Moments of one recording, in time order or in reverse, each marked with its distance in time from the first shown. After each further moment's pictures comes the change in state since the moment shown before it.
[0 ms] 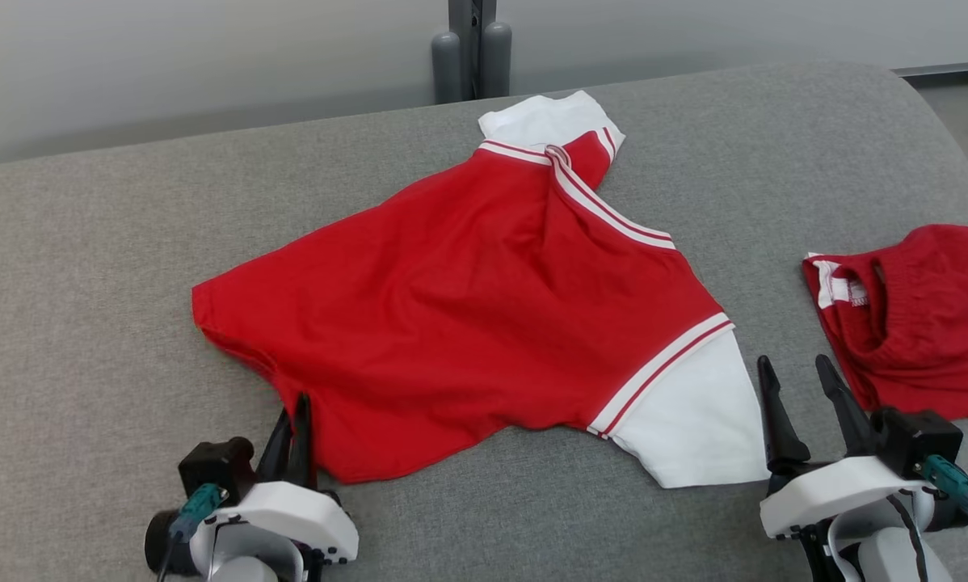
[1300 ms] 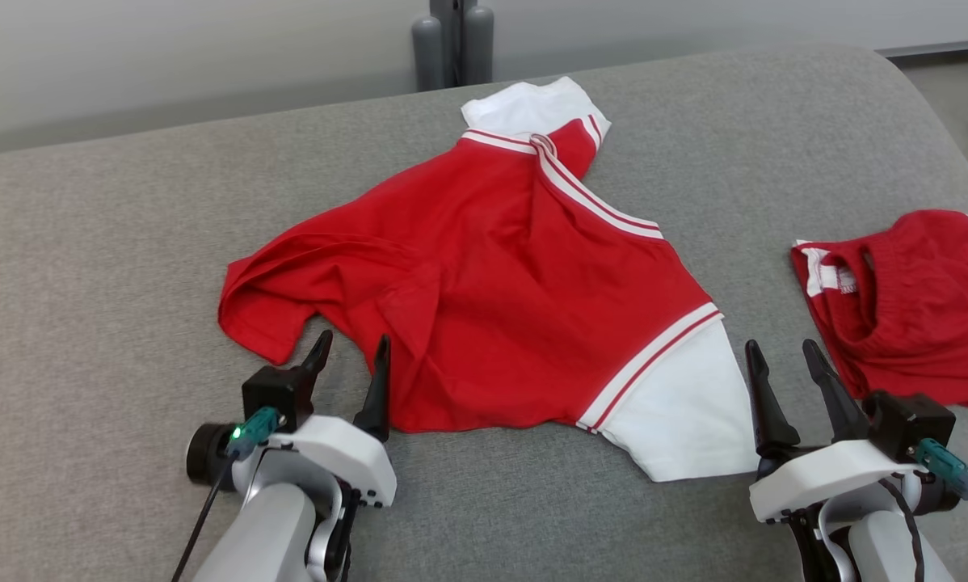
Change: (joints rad) left arm -0.197 0.000 -0.151 0.126 0.019 -0.040 0.000; right arm -0.040 0.001 0.035 0.017 0.050 0.000 0.000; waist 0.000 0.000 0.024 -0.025
